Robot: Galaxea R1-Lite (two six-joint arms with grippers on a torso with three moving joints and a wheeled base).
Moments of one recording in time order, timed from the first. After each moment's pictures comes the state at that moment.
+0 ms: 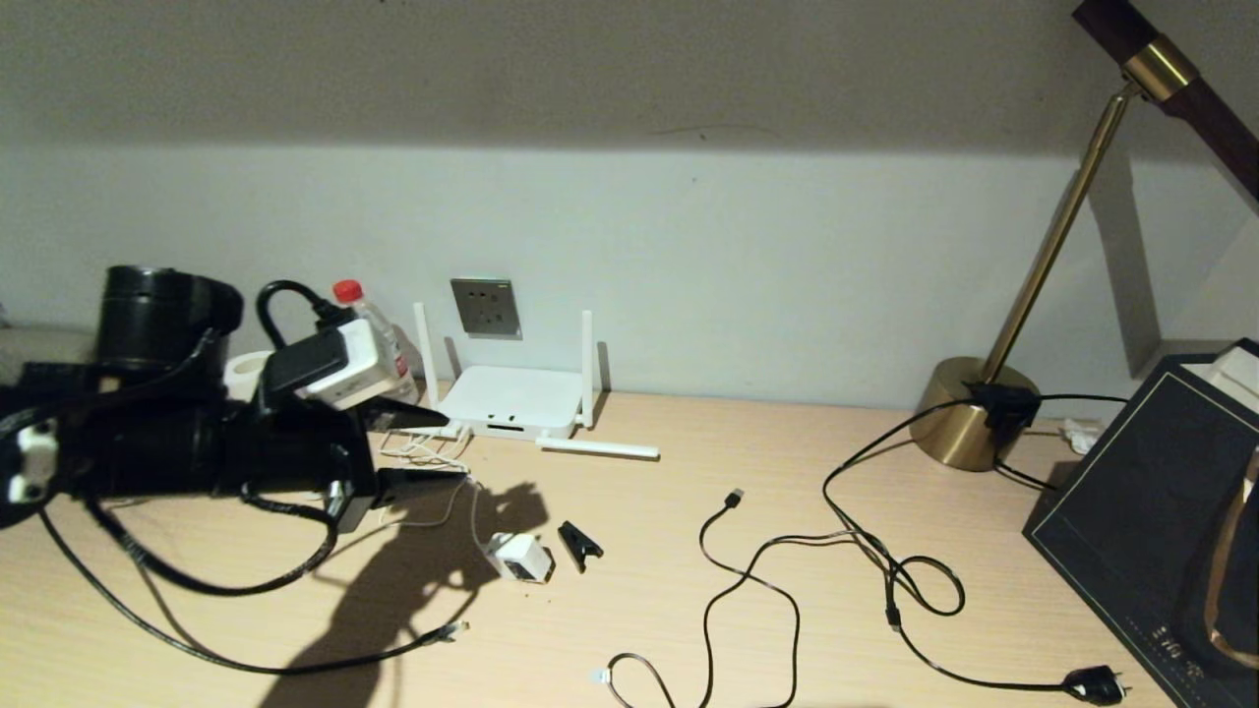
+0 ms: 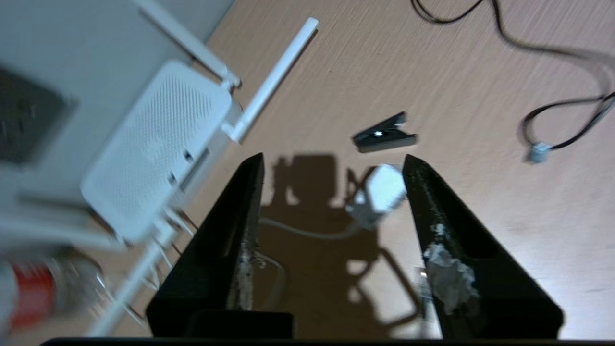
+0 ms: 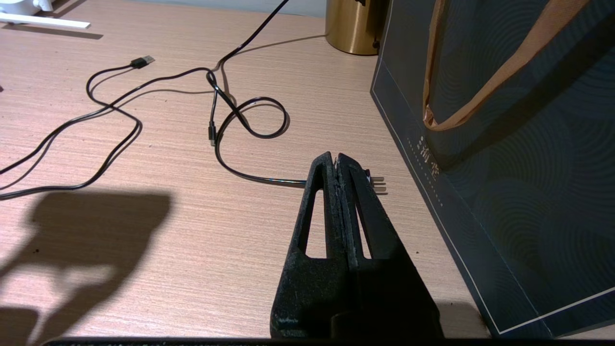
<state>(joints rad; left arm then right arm) -0.12 1.62 -0.99 -0.02 -0.58 0.90 0.00 0.00 -0.04 0.11 0.00 -0.01</state>
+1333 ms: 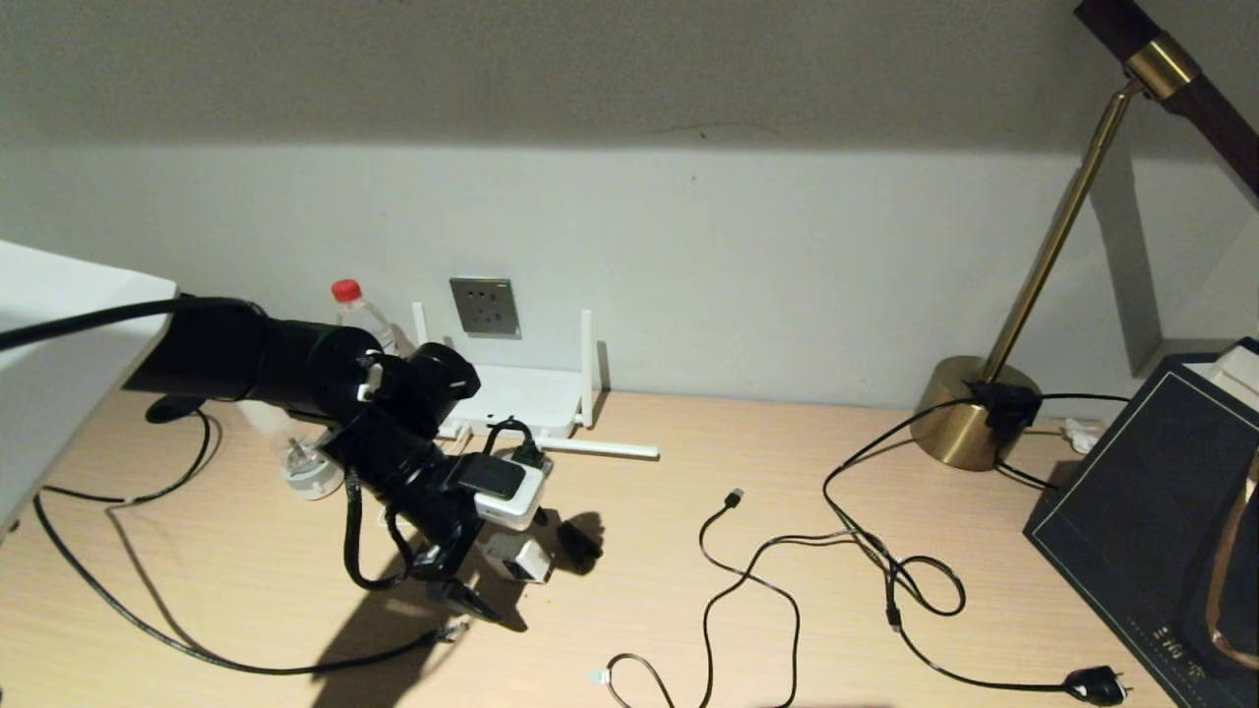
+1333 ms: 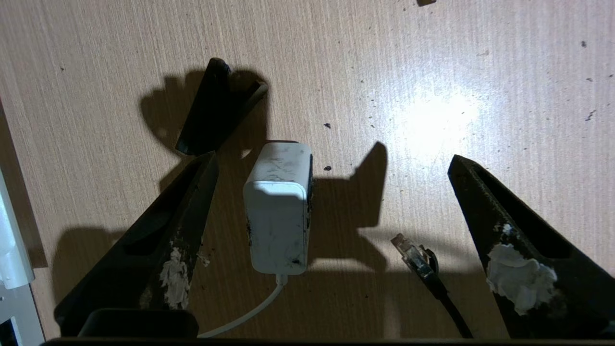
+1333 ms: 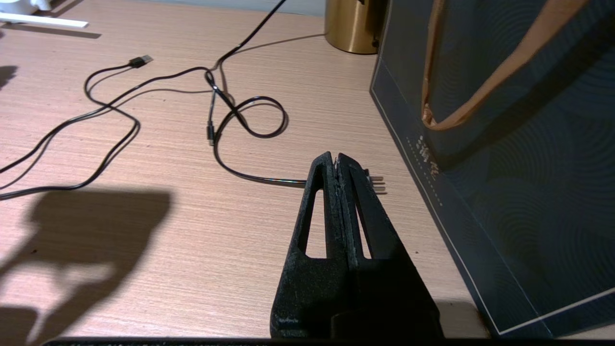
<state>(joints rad) -0.29 2.08 -1.48 0.71 -0.48 1.55 0.00 0.00 -0.04 0.11 0.00 -0.01</state>
